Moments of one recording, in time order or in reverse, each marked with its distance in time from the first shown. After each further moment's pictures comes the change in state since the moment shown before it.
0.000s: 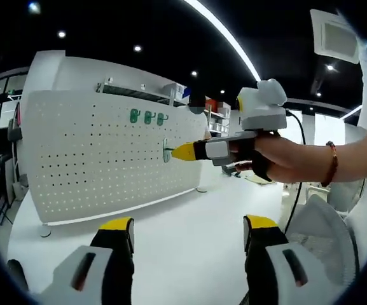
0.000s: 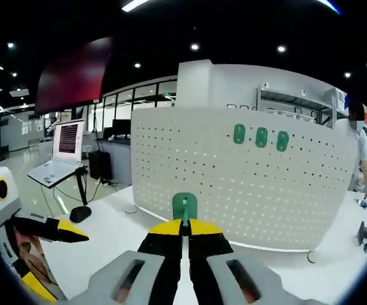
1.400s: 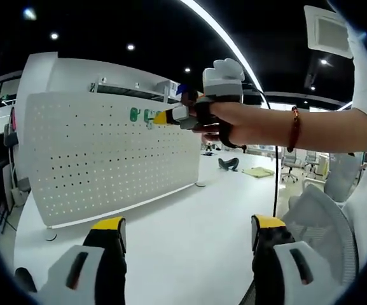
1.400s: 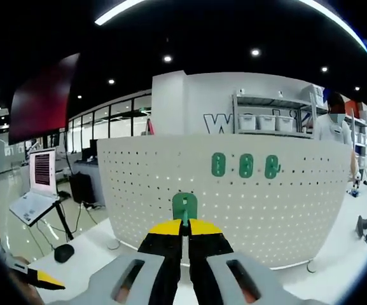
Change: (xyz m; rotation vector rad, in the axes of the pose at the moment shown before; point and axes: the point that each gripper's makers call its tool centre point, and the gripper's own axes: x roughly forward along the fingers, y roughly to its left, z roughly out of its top) left arm -0.016 0.015 -0.005 0.039 0.035 -0.035; right arm 0.051 -0.037 0.060 0.101 -0.082 -0.135
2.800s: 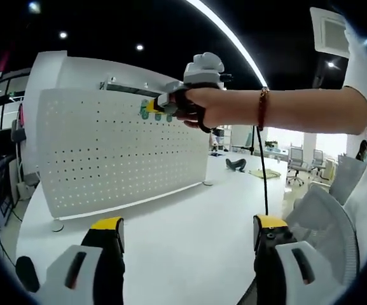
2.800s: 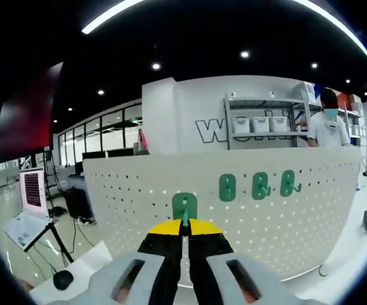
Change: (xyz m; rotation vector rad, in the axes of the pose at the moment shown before) left arm -0.016 0.009 -0.010 -0.026 -0.009 0.060; right arm 0.053 0.008 0.032 0.061 -0.047 -0.039
